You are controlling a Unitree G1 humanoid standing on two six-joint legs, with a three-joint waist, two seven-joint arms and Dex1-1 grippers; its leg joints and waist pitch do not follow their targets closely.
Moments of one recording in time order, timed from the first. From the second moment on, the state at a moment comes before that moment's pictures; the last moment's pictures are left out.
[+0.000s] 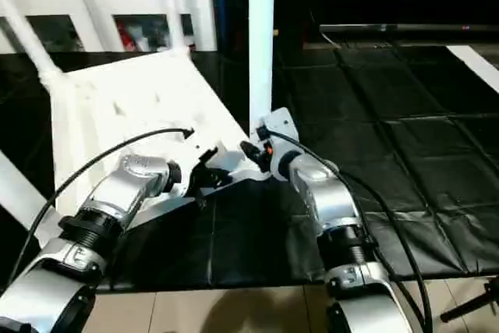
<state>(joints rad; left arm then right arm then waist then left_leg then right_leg) -0.68 0.16 -0.21 0.63 0.06 0.42 -0.89 -0.56 -0.11 0.05 0.43 0.00 0.37 0.53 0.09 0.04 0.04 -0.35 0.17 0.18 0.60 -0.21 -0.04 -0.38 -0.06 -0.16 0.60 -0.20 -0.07</state>
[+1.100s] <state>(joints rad) -0.67 0.44 -0.38 0.65 0.04 0.03 -1.51 -0.52 -0.42 0.21 0.40 0.24 0.31 1.46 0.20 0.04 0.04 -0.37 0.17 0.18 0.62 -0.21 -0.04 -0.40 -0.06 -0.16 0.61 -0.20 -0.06</state>
